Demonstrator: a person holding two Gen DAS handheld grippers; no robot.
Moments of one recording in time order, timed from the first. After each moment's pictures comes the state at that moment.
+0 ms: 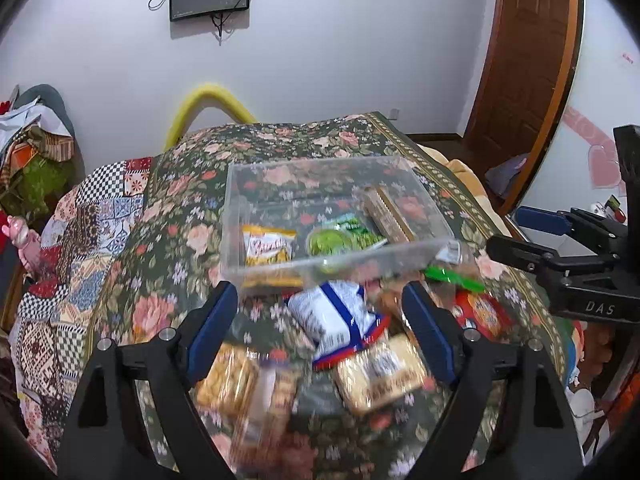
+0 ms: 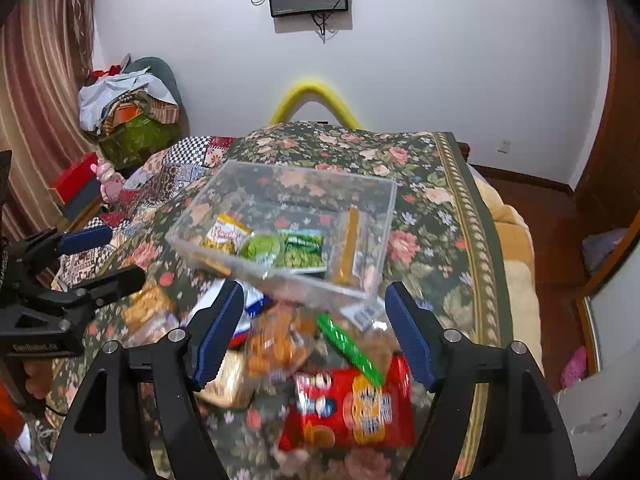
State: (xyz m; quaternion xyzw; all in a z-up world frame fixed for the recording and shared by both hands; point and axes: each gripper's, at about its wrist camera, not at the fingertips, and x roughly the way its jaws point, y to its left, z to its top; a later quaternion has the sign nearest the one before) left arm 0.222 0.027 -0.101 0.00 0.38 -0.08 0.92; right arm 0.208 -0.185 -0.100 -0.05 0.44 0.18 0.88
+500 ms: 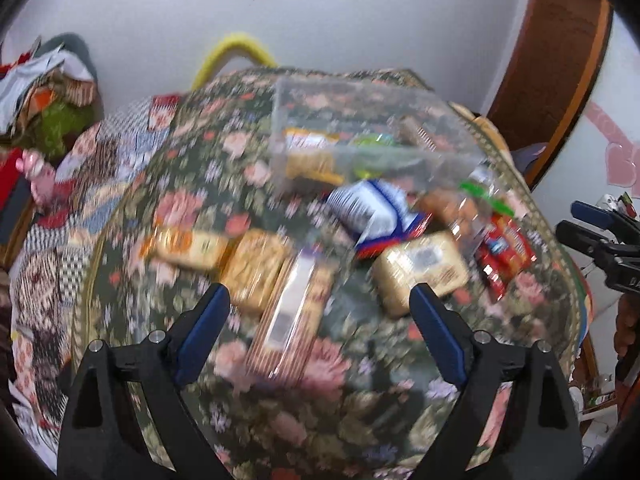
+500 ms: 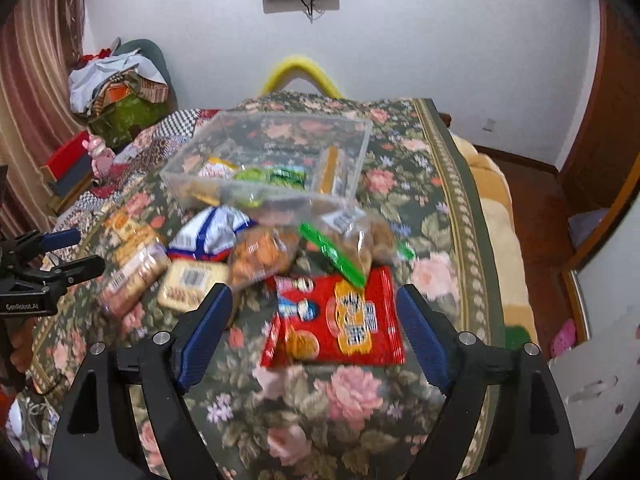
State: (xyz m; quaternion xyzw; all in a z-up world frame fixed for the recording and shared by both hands) left arm 0.169 0.066 -0.162 -0.04 0.45 -0.04 0.89; right arm 0.159 -0.204 -0.132 -0.05 0.47 0.15 0.87
